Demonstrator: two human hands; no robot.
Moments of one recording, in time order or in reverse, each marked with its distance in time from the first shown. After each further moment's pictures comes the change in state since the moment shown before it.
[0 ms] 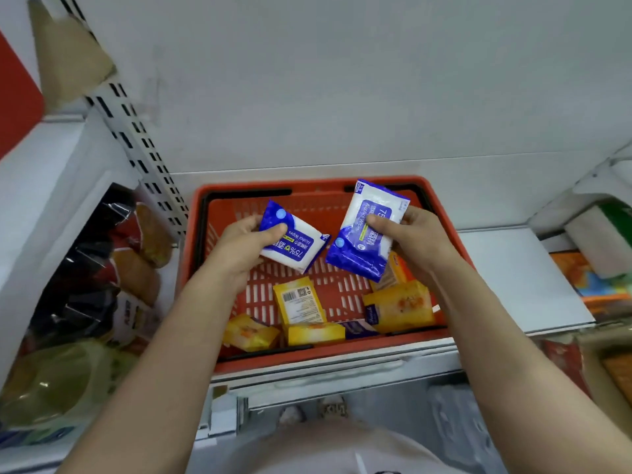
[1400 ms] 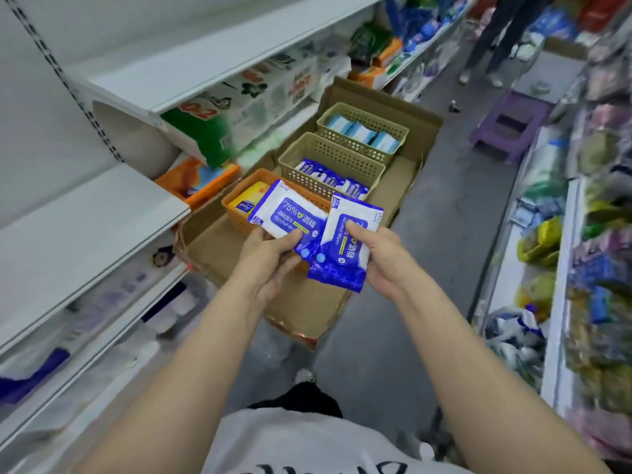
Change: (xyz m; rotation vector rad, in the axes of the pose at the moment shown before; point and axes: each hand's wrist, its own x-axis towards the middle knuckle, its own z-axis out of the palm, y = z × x) left_hand -0.352 -0.259 0.681 -0.045 -0.691 -0.278; right_hand -0.449 0.189 -0.583 0.709 0.723 0.019
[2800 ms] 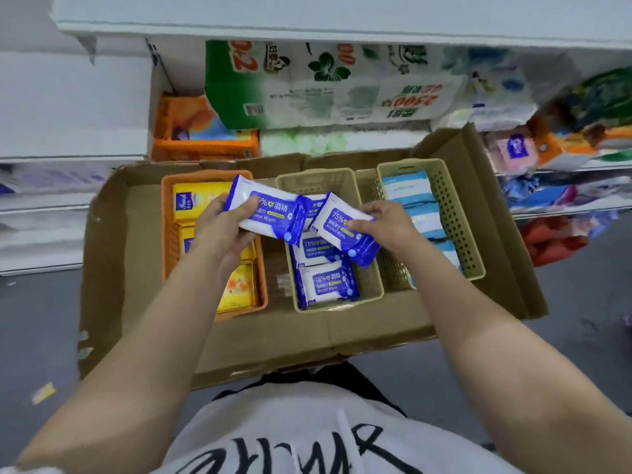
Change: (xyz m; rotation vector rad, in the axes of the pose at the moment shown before) left_hand 0.285 0.012 0.133 -0.404 0.885 0.150; right_hand 0.495 -0.177 -0.049 -1.285 -0.591 0.020
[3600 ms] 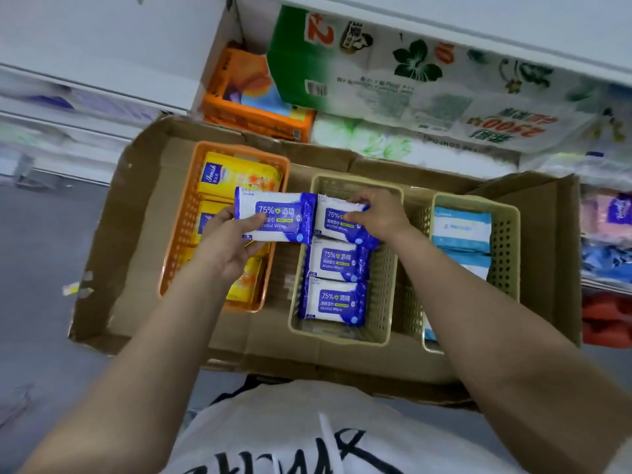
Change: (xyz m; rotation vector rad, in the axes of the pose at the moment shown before) left_hand 0.021 -0.022 -0.005 -0.165 0.301 -0.116; right_hand 0.130 -0.022 0.057 -0.522 -0.274 -0.289
